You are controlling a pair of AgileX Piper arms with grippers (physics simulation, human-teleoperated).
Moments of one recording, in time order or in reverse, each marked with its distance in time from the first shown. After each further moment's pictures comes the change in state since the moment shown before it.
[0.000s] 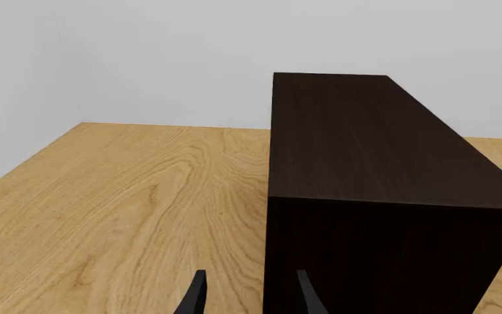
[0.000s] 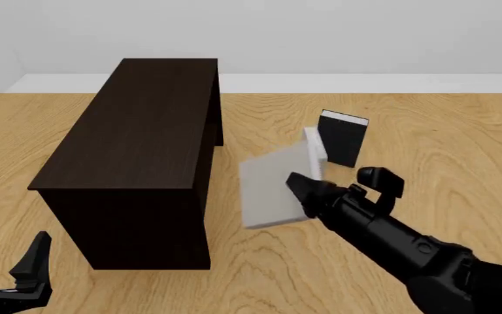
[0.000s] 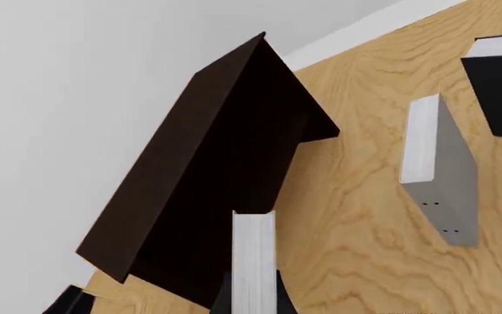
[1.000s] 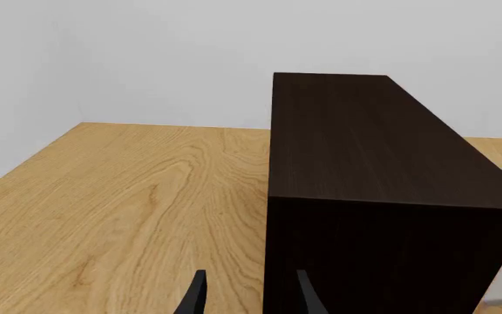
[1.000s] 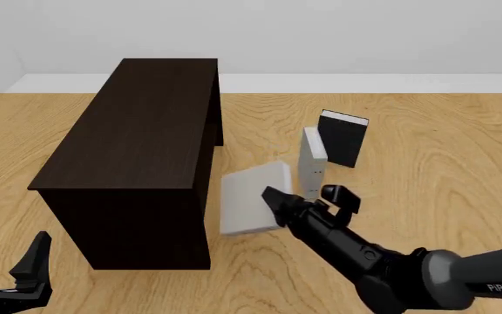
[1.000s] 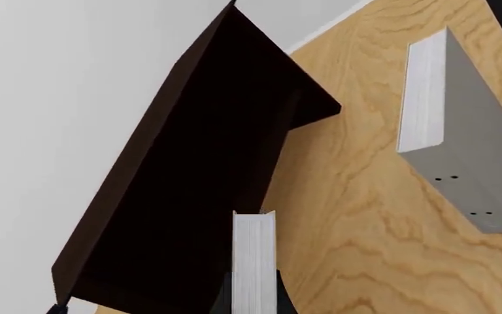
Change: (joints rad) left arm 0.000 0.000 0.000 0.000 0.000; right arm 0.027 0.399 -0.020 -0.393 0.127
